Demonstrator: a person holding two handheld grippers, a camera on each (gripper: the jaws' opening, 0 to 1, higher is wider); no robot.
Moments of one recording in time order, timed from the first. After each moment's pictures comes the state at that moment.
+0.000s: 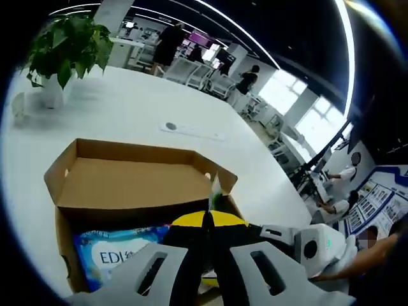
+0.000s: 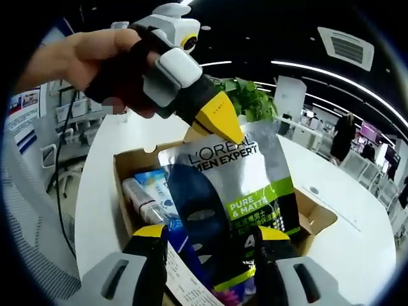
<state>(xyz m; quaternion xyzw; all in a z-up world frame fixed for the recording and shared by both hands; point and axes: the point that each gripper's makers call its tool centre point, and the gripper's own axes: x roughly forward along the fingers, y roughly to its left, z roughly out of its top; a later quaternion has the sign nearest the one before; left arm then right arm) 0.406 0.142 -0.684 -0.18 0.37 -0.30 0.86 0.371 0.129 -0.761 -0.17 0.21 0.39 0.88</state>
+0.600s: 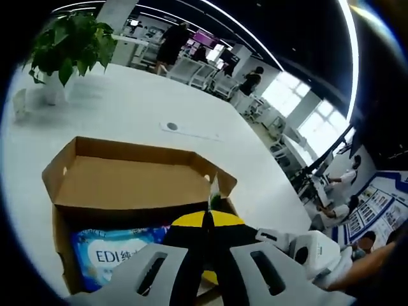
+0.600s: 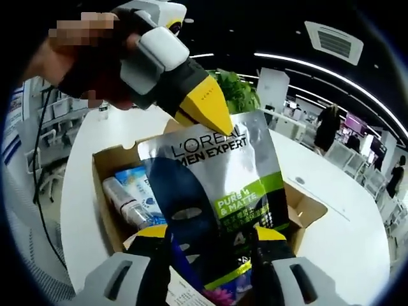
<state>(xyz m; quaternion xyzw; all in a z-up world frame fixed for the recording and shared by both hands) 0.412 0.141 -0.684 -0.18 0.37 -0.29 0.86 0.382 0.120 -0.764 -0.18 0.22 0.33 0.90</state>
